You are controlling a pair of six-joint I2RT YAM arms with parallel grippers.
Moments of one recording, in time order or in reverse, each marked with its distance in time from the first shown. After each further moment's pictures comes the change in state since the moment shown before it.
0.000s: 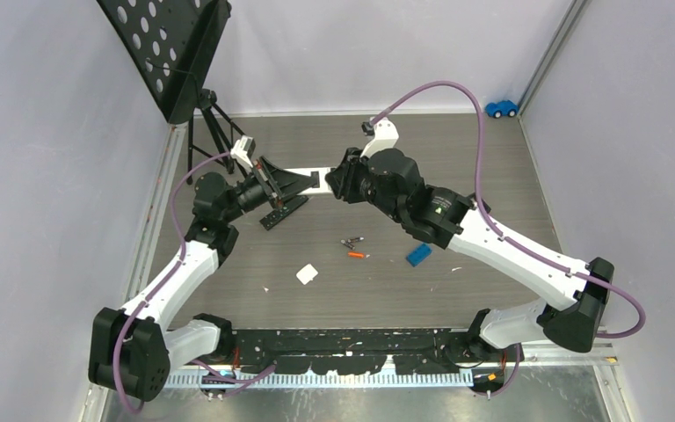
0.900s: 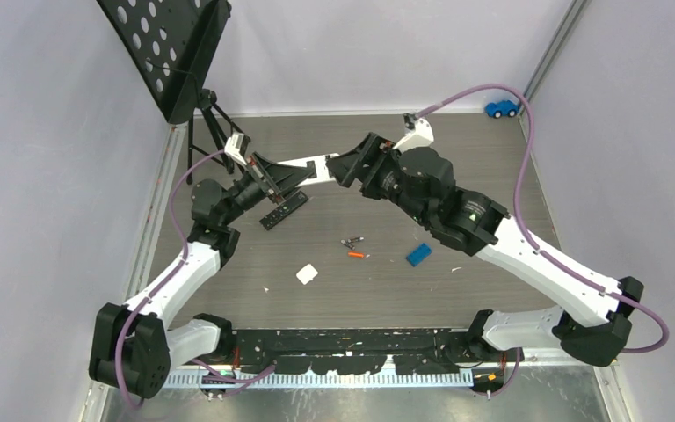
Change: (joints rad) left arm -0.002 0.015 -0.032 0.209 -0.066 -0.078; right arm 0.004 -0.100 0.051 -0.062 0.029 0.243
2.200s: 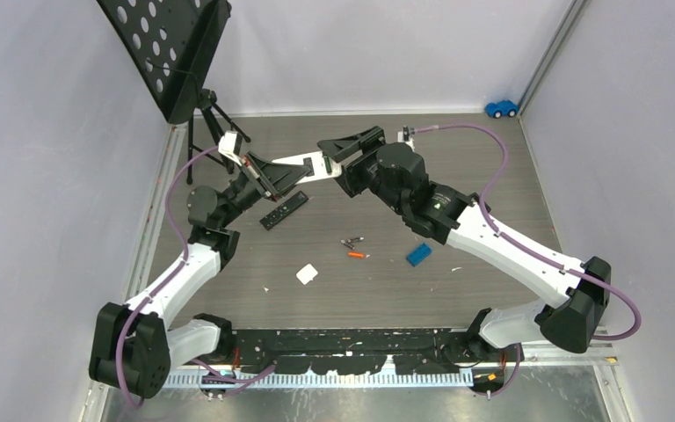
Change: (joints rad) left arm 0.000 0.002 -0.024 0.172 -0.019 0.018; right arm -0.070 0.105 -0.107 0.212 -0.046 0.695
